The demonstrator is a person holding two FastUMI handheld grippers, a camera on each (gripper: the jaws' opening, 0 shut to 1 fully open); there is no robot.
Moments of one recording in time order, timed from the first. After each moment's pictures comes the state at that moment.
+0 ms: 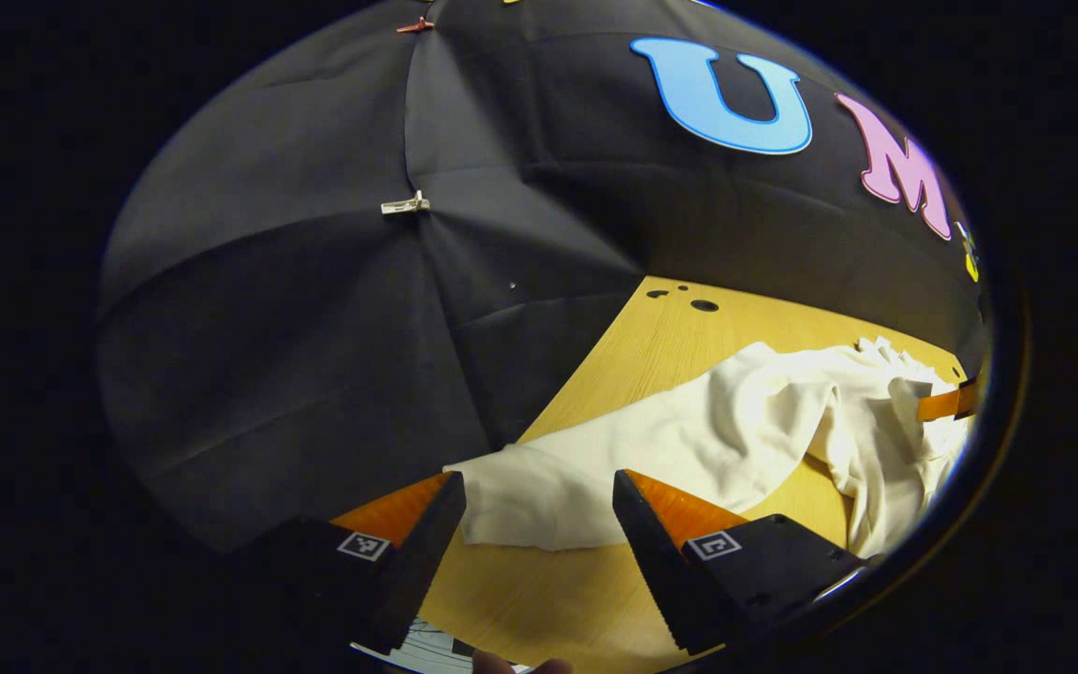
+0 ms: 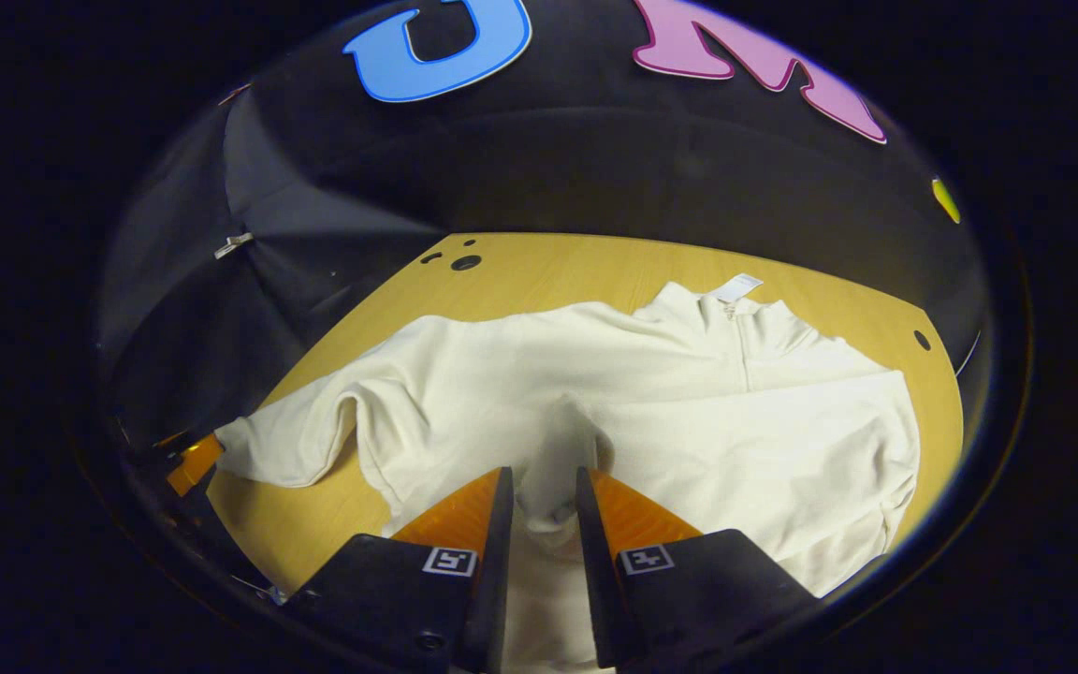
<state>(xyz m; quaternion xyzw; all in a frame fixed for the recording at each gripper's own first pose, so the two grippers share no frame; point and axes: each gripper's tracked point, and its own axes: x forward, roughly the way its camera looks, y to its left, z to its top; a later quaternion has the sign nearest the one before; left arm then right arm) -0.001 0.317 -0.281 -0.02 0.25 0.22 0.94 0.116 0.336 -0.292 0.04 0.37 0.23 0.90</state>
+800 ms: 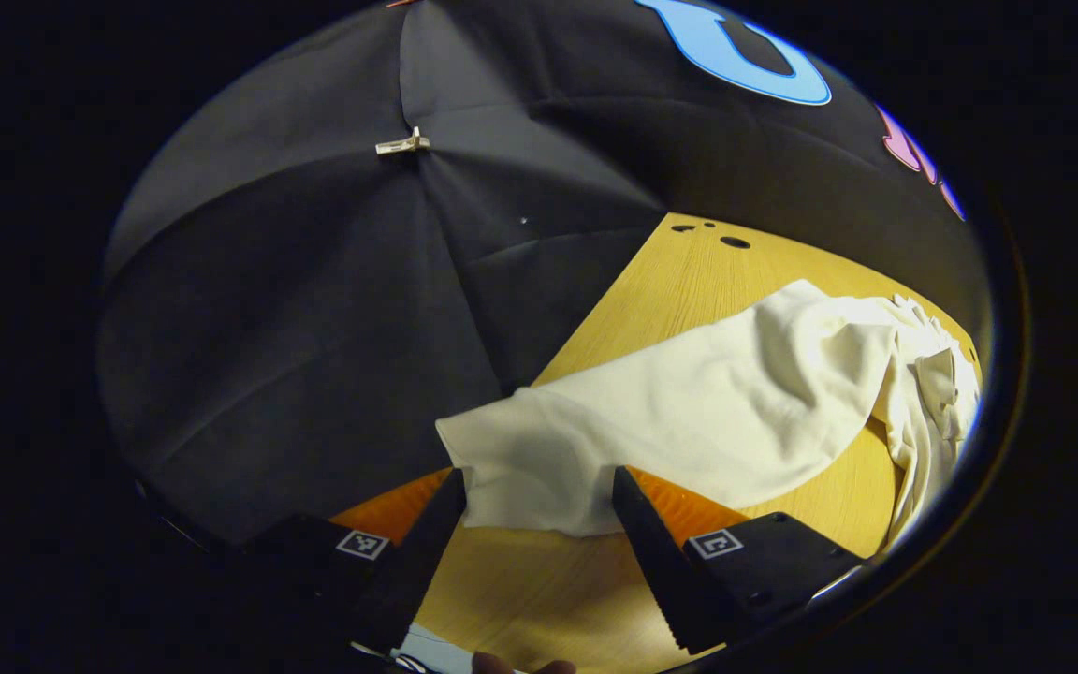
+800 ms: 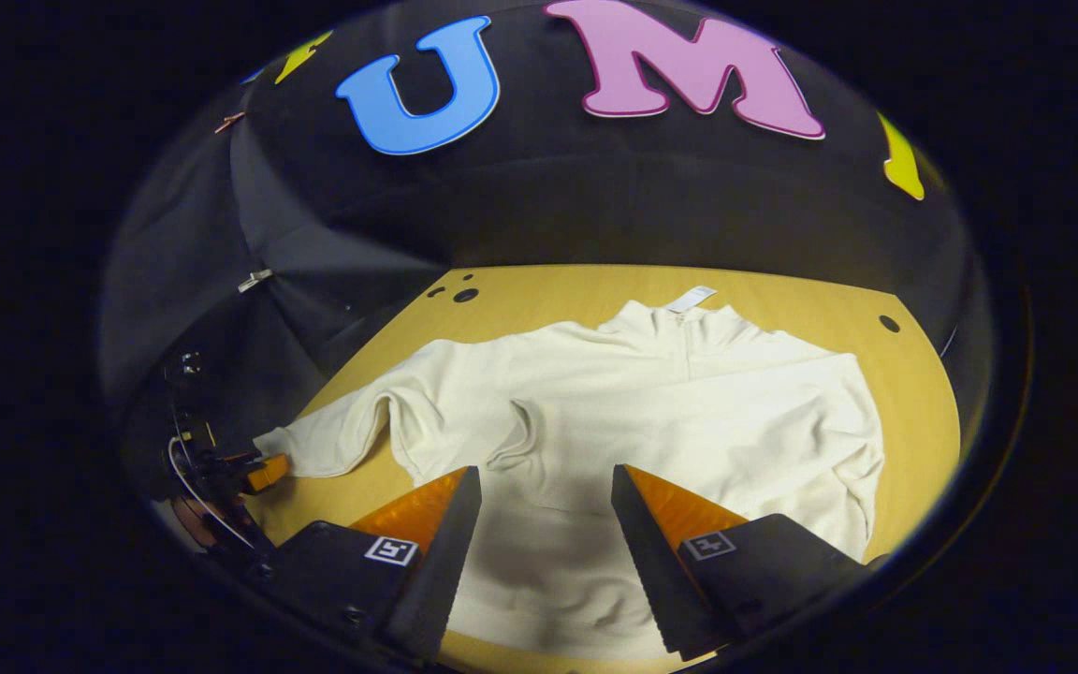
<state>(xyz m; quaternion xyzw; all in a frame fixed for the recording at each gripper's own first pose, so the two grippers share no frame) -0.001 0.332 -0.337 -0.03 0.33 0.24 0.91 0.068 0.253 -0.239 0.07 0.32 0.19 0.92</state>
